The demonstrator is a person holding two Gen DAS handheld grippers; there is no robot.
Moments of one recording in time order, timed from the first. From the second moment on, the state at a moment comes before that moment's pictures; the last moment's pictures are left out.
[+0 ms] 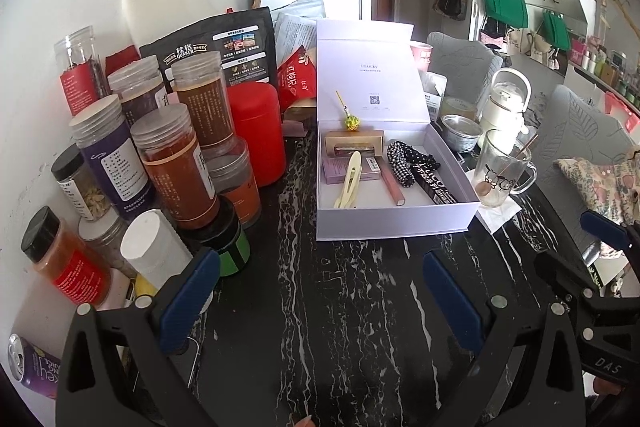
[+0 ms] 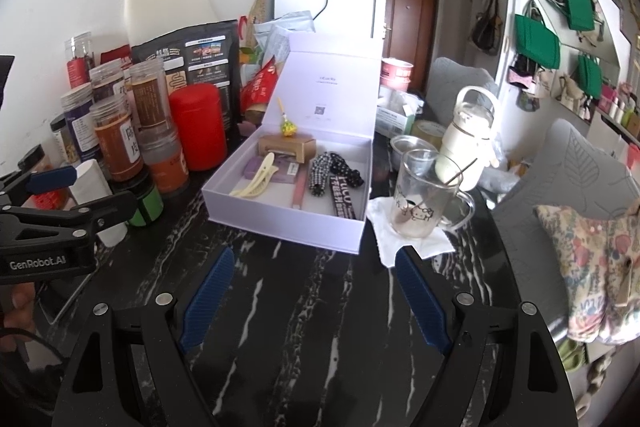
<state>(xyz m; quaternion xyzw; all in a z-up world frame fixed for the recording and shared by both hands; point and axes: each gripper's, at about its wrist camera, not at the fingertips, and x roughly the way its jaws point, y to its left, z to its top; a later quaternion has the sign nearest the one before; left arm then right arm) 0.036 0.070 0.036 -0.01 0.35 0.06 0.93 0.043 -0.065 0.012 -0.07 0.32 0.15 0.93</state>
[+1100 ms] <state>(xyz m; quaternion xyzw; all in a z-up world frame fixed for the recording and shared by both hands) 0.041 0.061 0.031 -0.01 0.37 0.06 0.93 0.047 -0.074 0.005 -0.07 0.33 0.12 0.93</state>
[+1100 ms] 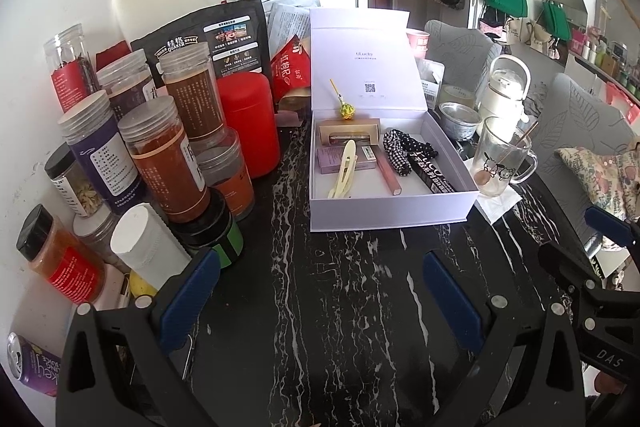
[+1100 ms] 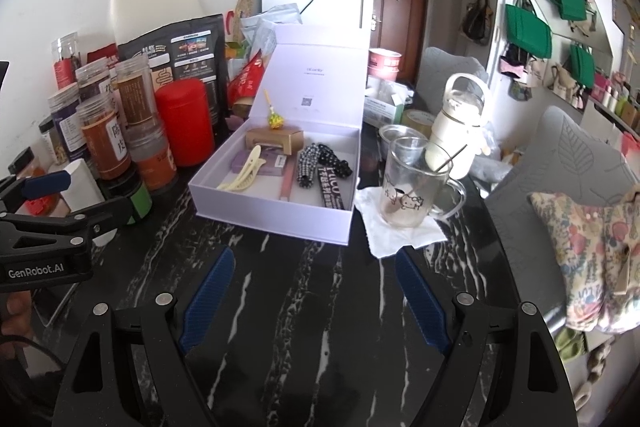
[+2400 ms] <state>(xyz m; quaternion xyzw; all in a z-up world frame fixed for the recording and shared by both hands) 0.047 0.053 0.023 0.00 0.39 0.07 0.92 0.053 -0.084 -0.002 -0.05 0.35 0.12 0.93</state>
